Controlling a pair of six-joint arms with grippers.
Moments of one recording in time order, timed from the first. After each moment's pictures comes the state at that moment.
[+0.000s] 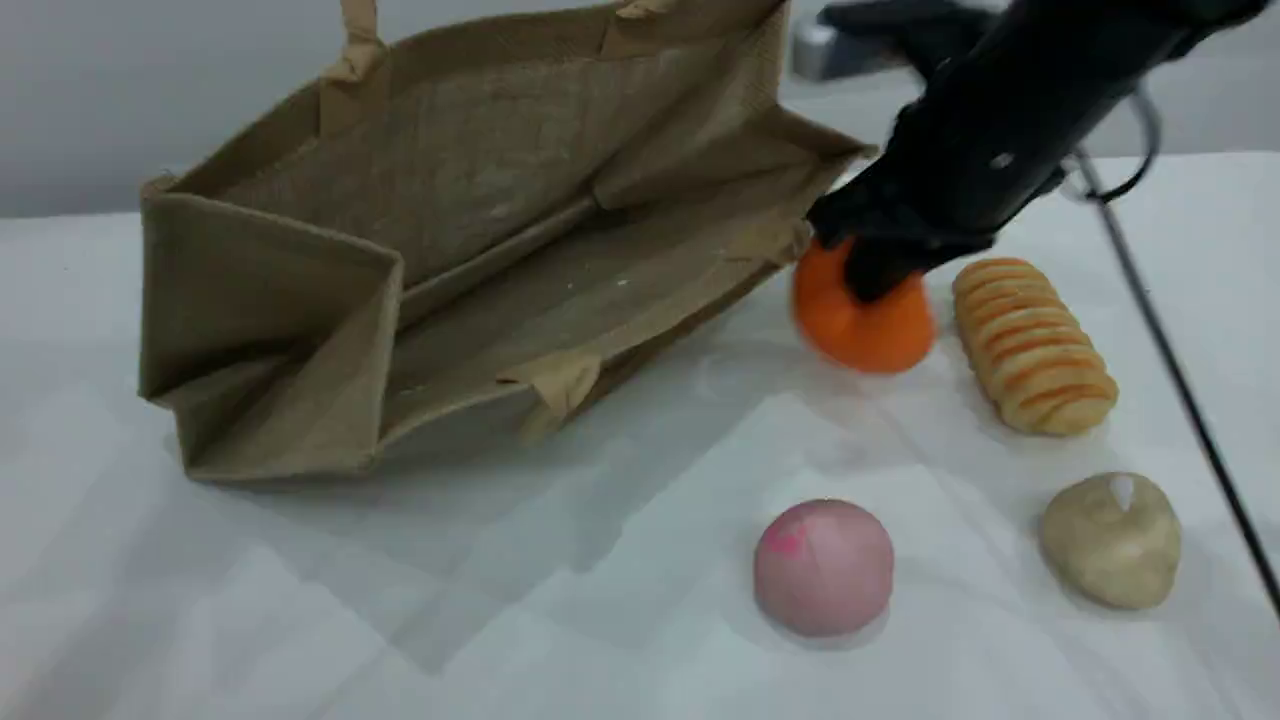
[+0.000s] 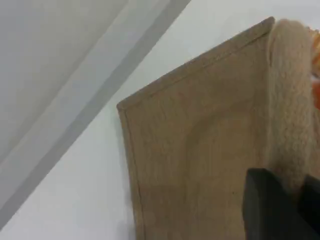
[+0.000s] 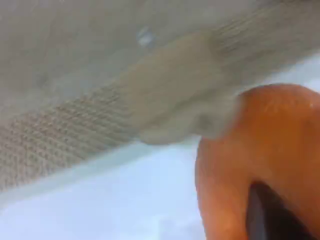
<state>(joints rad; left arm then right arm) -0.24 2.01 -2.19 -0.40 1.22 0.75 0.27 2.02 -1.18 0.46 0.33 -0.46</state>
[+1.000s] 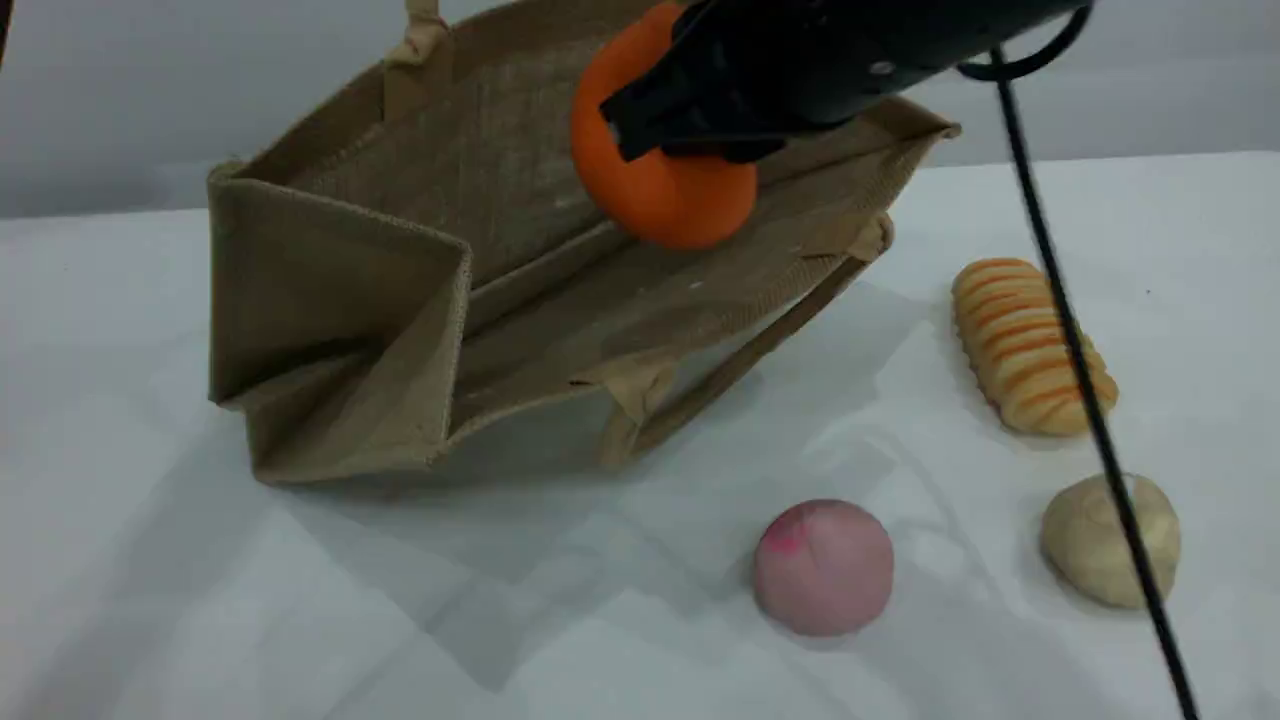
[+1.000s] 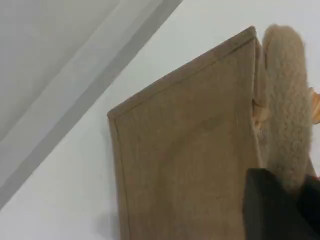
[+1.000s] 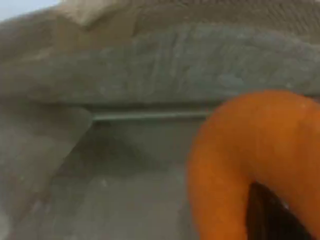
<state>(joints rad) -0.24 2.01 -2.19 -0.53 1.22 0.75 0.62 1.77 -0.98 0.46 -0.12 -0.46</state>
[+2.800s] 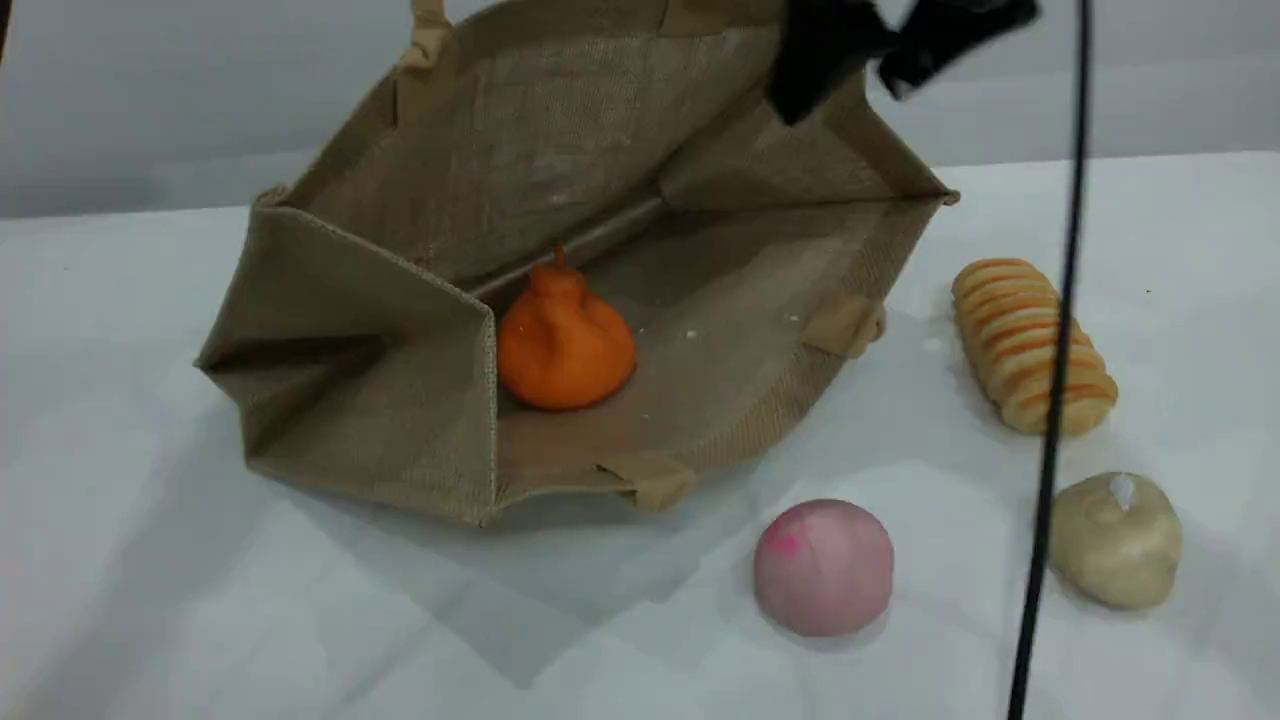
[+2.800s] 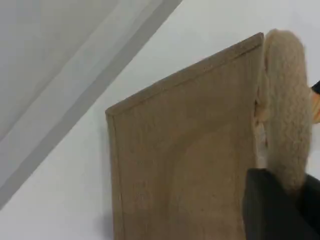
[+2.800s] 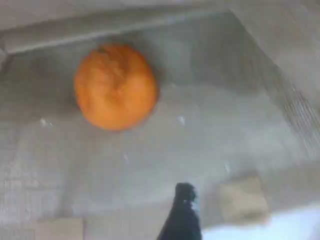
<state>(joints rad) -0.24 2.01 -2.19 -0.53 1.22 0.75 0.26 1.87 -1.37 0.41 0.65 -0.40</state>
